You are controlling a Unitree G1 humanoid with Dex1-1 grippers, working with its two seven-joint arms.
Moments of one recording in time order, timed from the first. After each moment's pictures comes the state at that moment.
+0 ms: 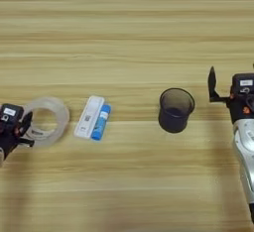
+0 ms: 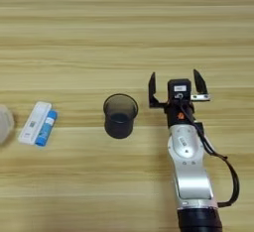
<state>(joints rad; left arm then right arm) 0.10 0.49 0.23 0.09 -0.05 0.24 -0.39 -0.03 -0.08 -0.04 -0.09 -0.13 -0.03 -0.09</state>
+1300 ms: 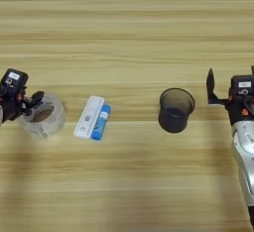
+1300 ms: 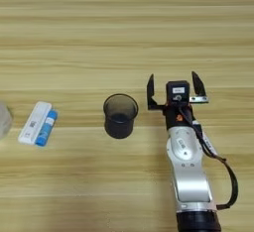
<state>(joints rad) -0.19 0.61 0.18 0.03 -0.12 0.68 -0.50 -0.02 -0.07 -0.03 -0.10 -0.13 -0.03 -0.09</state>
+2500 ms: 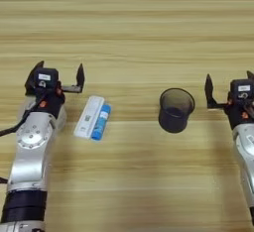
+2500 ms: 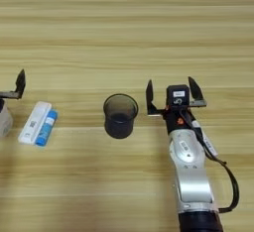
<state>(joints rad) -0.10 0.16 0.13 0.08 -0.06 -0.07 -0.13 -0.02 -0.09 -0.05 -0.04 -0.07 -0.05 -0.01</state>
